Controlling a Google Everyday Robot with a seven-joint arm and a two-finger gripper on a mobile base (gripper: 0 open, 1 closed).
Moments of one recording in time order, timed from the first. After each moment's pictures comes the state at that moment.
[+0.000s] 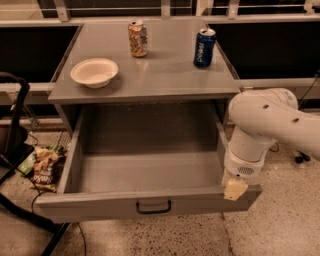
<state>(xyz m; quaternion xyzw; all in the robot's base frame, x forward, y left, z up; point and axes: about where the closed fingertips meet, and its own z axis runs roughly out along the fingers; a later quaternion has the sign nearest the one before) 0.434 -0.202 0.683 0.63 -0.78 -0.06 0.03</state>
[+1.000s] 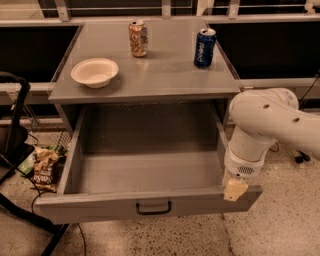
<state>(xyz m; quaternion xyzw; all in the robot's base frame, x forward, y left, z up) 0.434 -0.202 0.683 0.63 -0.78 -0.06 0.03</state>
